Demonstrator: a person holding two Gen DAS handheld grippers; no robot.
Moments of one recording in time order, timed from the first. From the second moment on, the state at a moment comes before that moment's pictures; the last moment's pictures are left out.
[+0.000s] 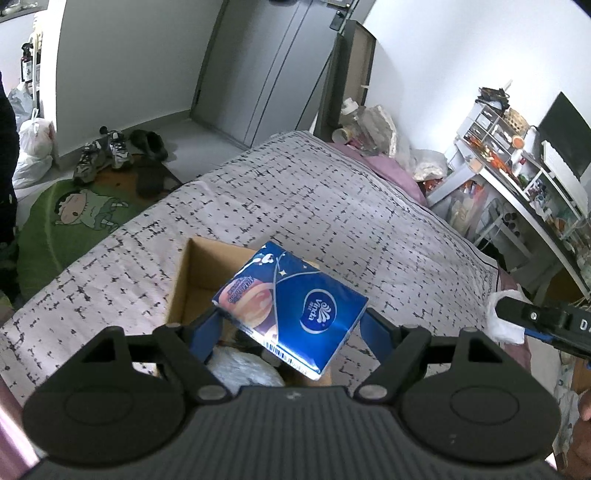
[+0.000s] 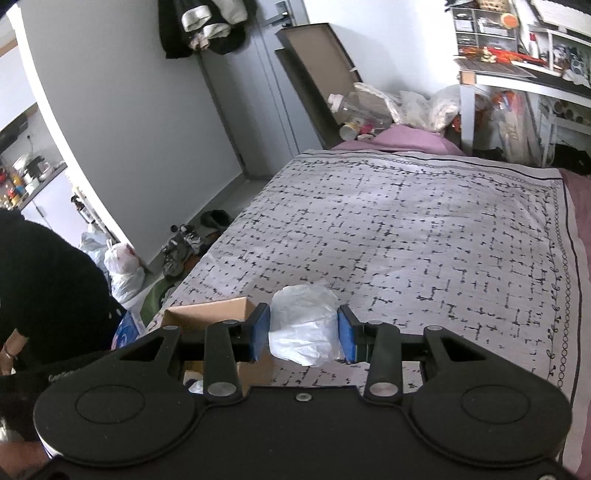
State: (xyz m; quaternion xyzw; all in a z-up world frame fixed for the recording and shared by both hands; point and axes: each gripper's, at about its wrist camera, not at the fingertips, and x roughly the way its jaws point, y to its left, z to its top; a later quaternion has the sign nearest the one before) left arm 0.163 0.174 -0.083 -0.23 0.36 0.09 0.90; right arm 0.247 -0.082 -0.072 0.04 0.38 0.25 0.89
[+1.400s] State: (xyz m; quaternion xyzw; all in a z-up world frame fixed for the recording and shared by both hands) left arm 0.221 0.266 -0.127 -0.28 0.41 0.07 0.86; right arm 0.271 0.042 -0.112 0.03 0.45 0.32 0.83
